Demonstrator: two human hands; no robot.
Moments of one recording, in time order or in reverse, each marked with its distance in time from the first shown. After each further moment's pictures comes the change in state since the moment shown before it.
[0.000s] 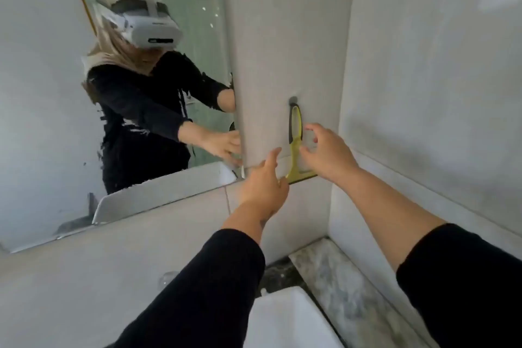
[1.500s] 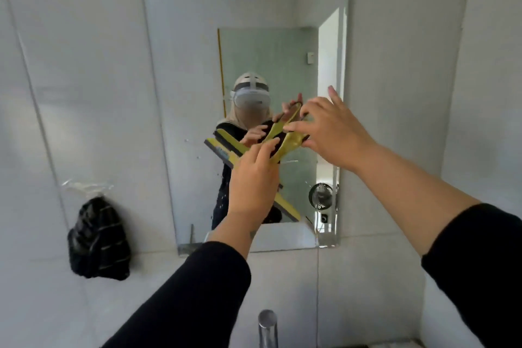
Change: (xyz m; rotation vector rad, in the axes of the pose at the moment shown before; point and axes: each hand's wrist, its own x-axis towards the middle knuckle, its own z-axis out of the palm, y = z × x) left_hand -0.077 -0.007 -0.246 0.279 0.787 0.165; right_hand 0.000 -0.254 -0.087 -0.586 0.336 -1.038
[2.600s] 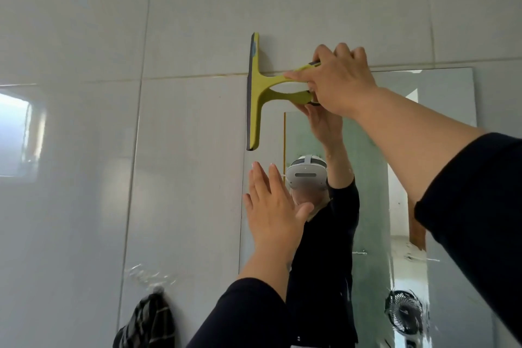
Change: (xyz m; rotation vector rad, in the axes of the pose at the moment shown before) left_hand 0.117 -0.098 -0.061 0.330 0.074 -0.343; right_hand 0.257 -0.020 -0.077 -0.057 0.374 0.114
